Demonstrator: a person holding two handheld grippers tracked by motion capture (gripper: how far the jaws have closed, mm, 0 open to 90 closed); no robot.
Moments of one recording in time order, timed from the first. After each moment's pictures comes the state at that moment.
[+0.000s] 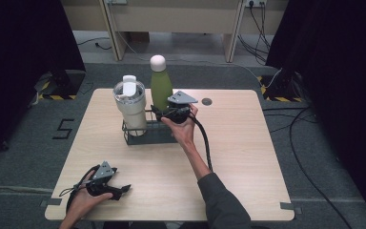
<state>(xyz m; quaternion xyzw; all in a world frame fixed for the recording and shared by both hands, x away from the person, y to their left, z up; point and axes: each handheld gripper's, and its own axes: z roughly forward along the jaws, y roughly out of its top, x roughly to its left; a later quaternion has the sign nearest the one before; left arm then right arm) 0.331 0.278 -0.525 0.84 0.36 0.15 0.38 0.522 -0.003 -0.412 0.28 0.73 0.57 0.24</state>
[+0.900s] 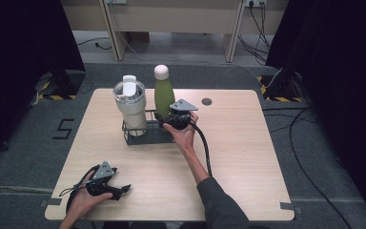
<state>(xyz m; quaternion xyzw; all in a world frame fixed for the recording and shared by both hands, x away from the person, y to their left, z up) 0.332 0.277 -0.526 0.84 0.36 0.15 0.38 0.527 -0.007 -0.453 0.32 0.73 0.56 0.23</state>
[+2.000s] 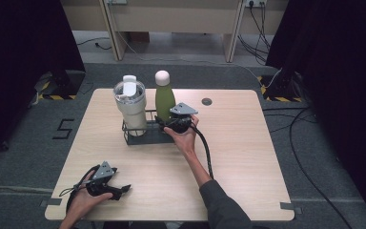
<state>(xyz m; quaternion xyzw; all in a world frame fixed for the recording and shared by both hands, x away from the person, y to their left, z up) 0.331 0.277 -0.526 0.84 0.36 0.15 0.38 0.521 -0.009 -0.461 0.30 0.74 0.55 0.23</state>
